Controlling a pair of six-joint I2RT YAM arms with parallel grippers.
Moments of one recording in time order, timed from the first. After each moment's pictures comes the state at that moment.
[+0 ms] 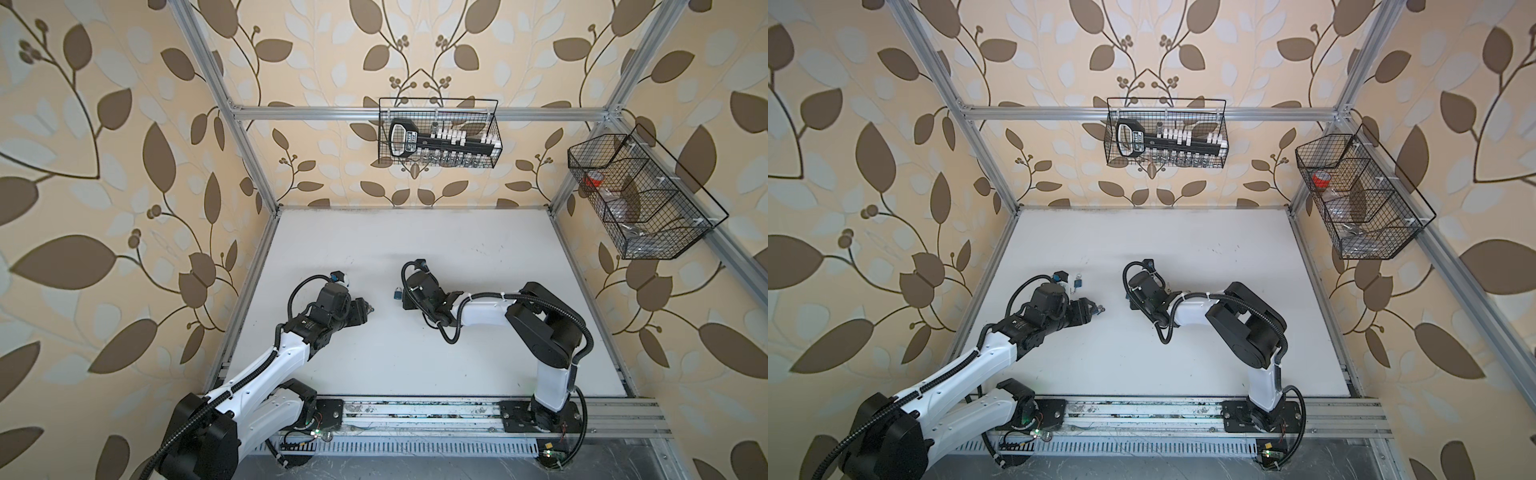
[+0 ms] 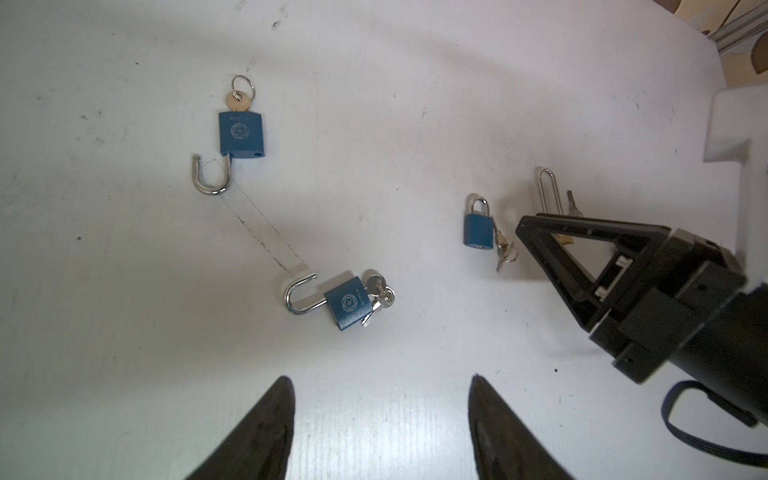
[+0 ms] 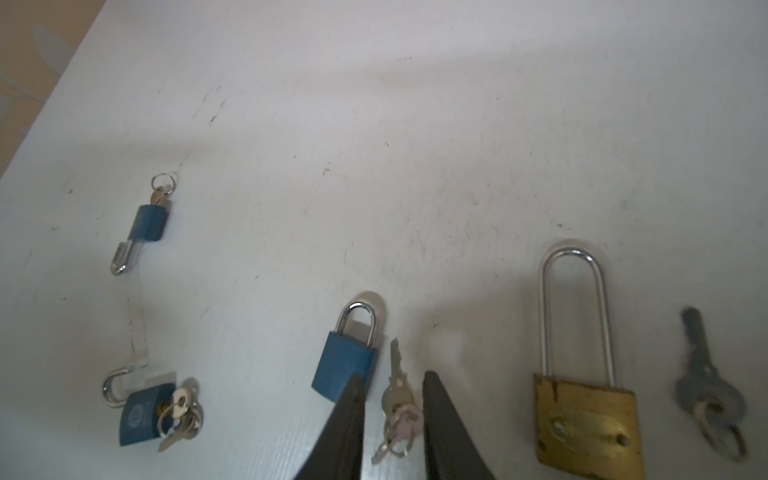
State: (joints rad) left arm -0.41 0.97 0.50 -0.31 0.02 -0.57; right arm 0.82 1.89 1.01 0.15 0.29 0.62
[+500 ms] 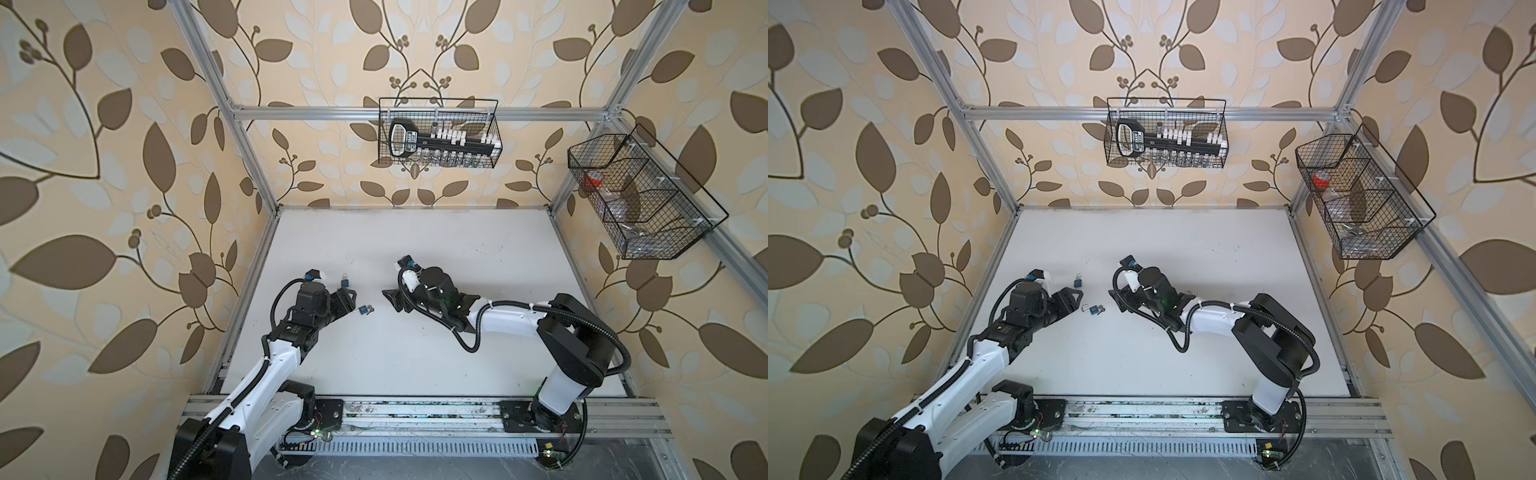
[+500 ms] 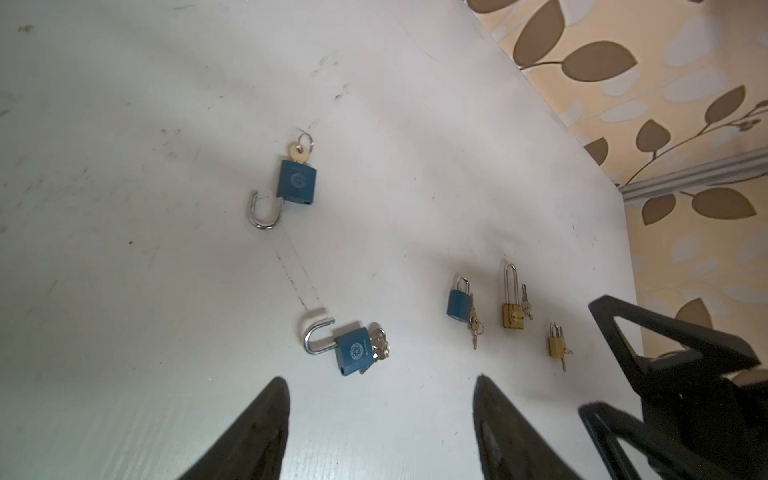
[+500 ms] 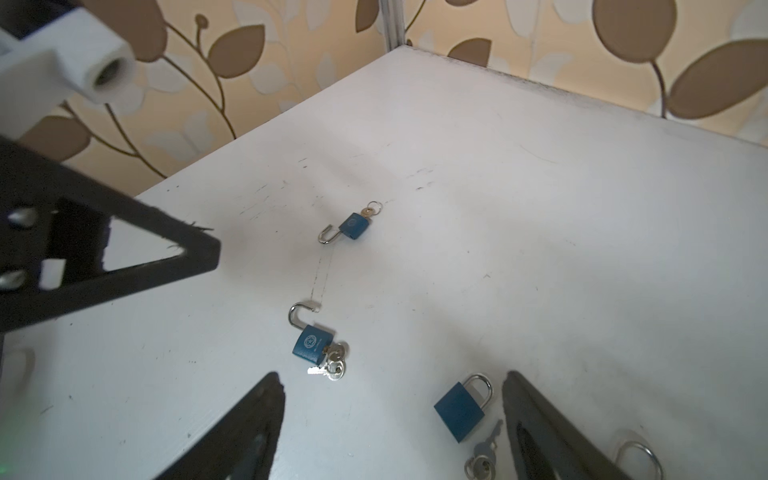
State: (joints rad) left arm -0.13 0.90 0.41 -0.16 0.21 -0.75; right arm 0.82 1.72 0.91 0.40 -0.02 0.10
